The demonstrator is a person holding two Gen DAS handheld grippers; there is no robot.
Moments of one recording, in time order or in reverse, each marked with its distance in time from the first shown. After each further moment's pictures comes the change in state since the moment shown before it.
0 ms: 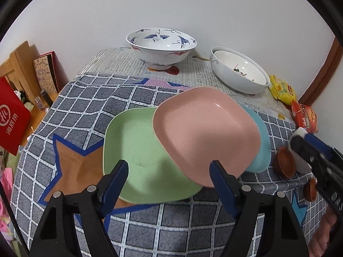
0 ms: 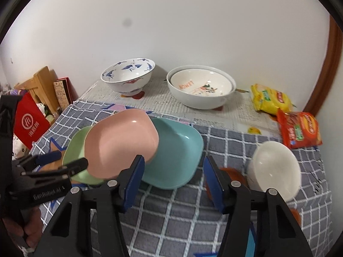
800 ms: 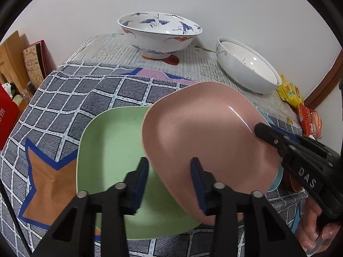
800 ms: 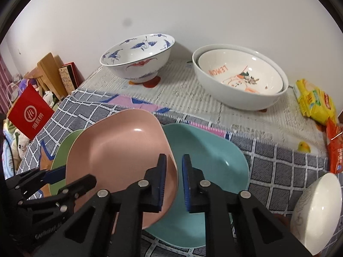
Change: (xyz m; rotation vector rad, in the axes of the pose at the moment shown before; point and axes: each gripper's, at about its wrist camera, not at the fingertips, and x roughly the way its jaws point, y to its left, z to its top) left arm 0.054 0.000 0.018 -0.026 0.057 -0.038; right arm 0.103 0.016 0.028 -0.048 0.113 0.111
